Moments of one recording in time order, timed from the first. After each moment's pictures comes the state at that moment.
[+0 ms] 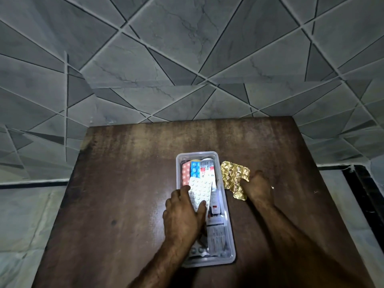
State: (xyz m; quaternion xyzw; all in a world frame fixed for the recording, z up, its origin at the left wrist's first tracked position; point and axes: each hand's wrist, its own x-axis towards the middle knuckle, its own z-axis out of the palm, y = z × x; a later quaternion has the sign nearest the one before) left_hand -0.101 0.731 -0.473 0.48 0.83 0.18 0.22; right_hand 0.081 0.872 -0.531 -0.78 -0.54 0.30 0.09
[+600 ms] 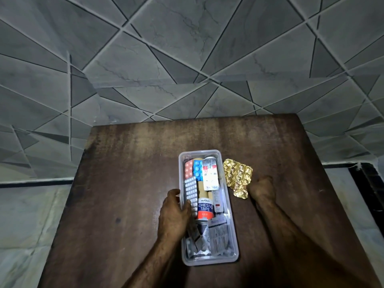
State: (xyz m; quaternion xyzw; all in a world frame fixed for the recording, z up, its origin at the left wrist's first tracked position) left_hand -0.127 0.727 -0.483 0.37 0.83 0.26 0.34; right_hand 0.084 0.872 -0.549 -0.78 -0.32 0.48 0.22
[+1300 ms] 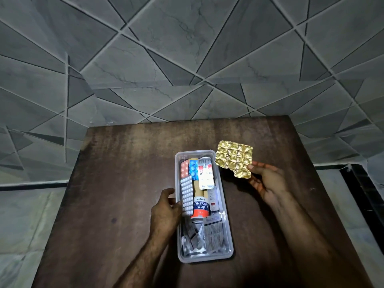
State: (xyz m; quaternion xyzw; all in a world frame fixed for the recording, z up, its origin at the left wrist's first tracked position) left_hand -0.136 0.721 -0.480 0.33 0.81 0.30 0.38; right_hand 0.094 0.868 -0.461 -0.61 -0.21 0.64 0.42
